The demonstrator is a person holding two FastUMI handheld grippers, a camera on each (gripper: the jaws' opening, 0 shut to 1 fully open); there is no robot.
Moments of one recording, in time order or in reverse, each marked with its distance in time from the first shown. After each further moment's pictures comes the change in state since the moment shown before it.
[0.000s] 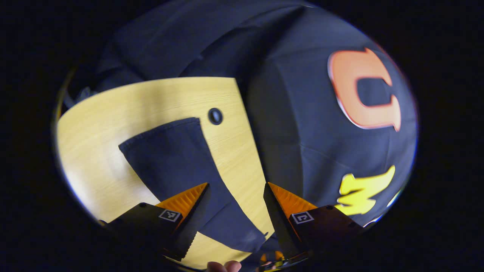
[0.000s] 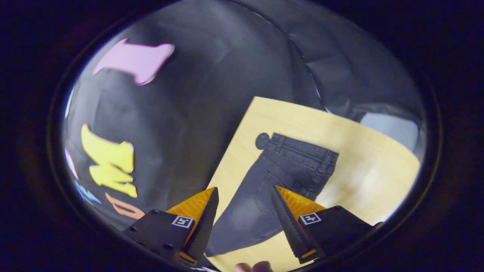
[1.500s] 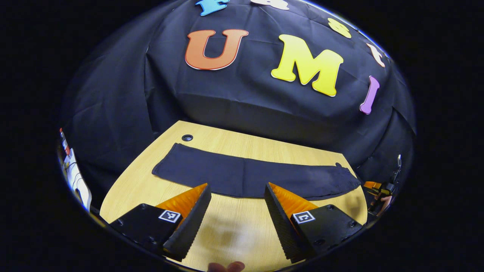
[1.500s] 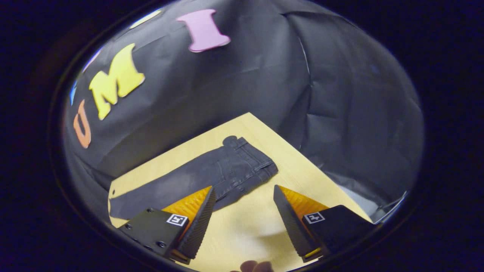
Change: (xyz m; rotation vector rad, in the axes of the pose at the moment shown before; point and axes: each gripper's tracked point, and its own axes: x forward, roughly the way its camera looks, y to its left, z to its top) left arm -0.101 0.029 -0.204 0.922 -0.214 0.088; right arm -0.004 -0.135 -0.020 -0.450 -0.183 -0.213
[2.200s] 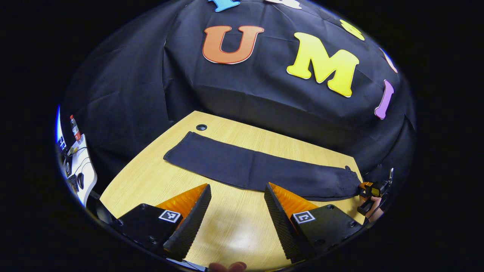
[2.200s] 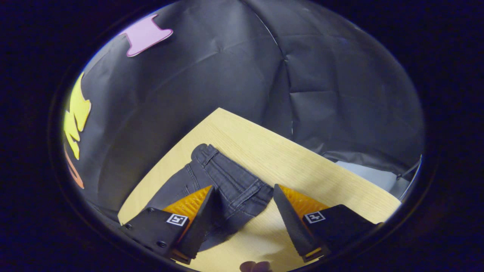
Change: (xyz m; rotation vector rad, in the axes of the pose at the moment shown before) left arm -0.012 -0.003 -0.014 -0.074 0.044 0.103; right arm 0.092 -0.021 0.007 0.191 0.028 -0.084
